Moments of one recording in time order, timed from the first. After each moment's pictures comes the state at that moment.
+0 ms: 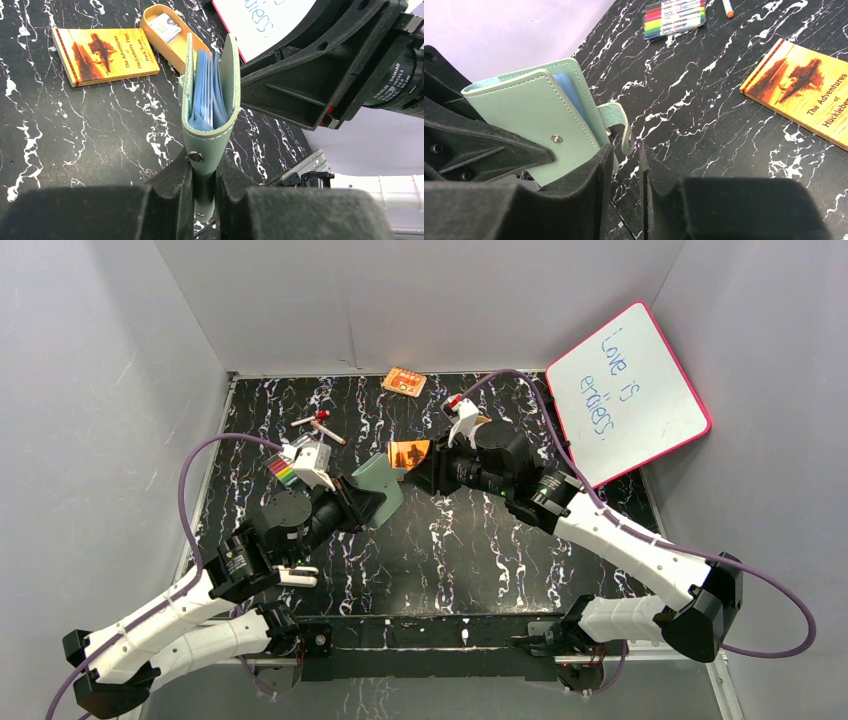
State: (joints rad) left arm -0.99 0.71 0.87 -0.39 -0.36 -0.67; right arm 0.90 1.22 1.15 -0.22 -0.15 0.49
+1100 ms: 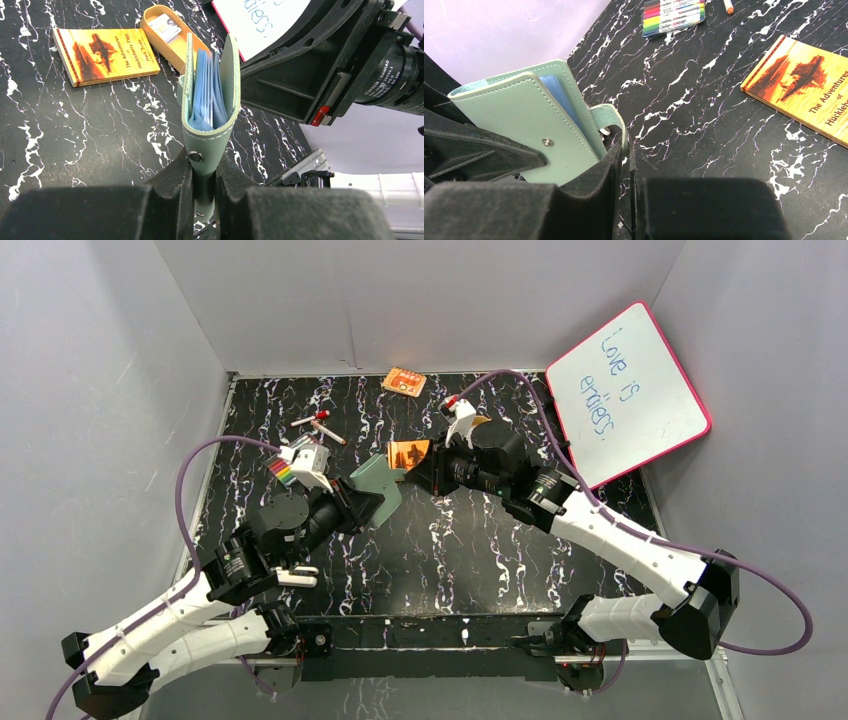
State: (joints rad) left arm -0.99 0.69 0.86 -0.39 -0.36 -0.67; right arm 0.90 1.24 1.15 -0.22 -0.16 0.49
